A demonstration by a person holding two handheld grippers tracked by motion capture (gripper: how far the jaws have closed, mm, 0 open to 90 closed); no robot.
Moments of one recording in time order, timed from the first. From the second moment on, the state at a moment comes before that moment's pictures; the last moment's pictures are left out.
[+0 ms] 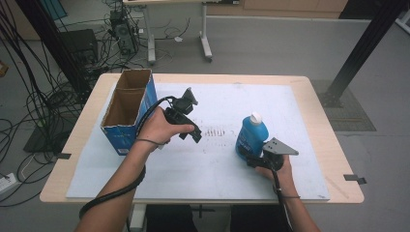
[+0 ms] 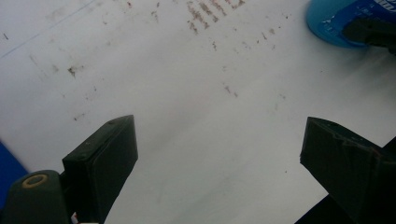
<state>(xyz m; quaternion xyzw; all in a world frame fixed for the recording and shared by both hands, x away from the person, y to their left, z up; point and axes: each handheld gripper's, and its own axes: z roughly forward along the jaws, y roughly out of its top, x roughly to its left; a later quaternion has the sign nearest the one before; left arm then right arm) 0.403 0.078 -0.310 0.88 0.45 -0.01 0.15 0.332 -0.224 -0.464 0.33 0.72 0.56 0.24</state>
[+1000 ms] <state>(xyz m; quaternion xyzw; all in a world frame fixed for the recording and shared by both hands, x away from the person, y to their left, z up) 0.391 0.075 -0.264 0.91 0.38 0.00 0.17 0.349 -0.253 -0.398 0.26 0.76 0.57 0.17</state>
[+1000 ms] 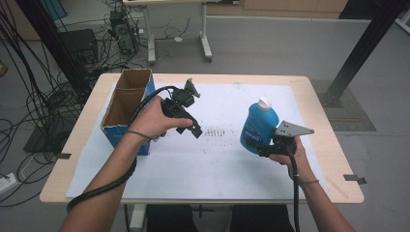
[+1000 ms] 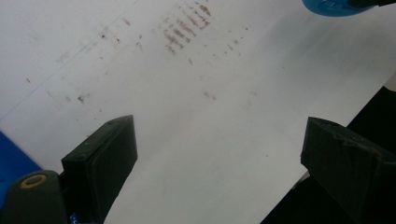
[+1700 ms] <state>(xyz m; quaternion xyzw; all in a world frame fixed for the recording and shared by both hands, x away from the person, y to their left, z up) 0.375 0.068 -0.211 0.94 0.28 0.01 0.18 0.350 -0.260 -0.356 0.18 0.79 0.58 0.11</state>
